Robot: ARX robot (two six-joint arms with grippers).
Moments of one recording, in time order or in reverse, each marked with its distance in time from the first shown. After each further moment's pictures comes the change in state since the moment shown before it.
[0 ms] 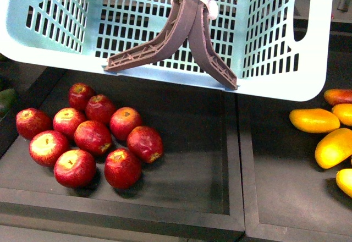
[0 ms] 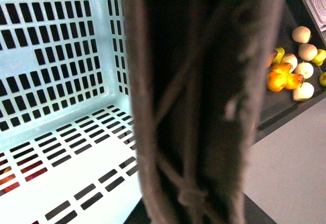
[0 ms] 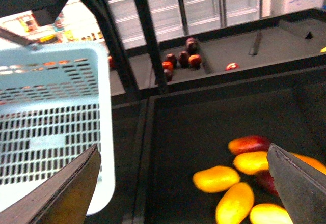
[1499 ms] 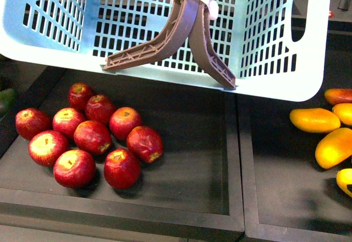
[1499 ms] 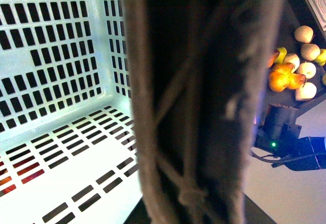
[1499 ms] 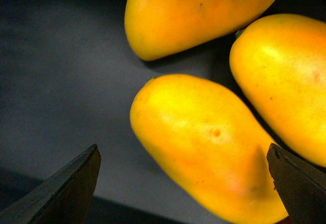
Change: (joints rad) left arm 0.000 0.000 0.000 0.000 -0.005 0.000; right arm -0.160 2.020 0.614 0.423 -0.145 -0.747
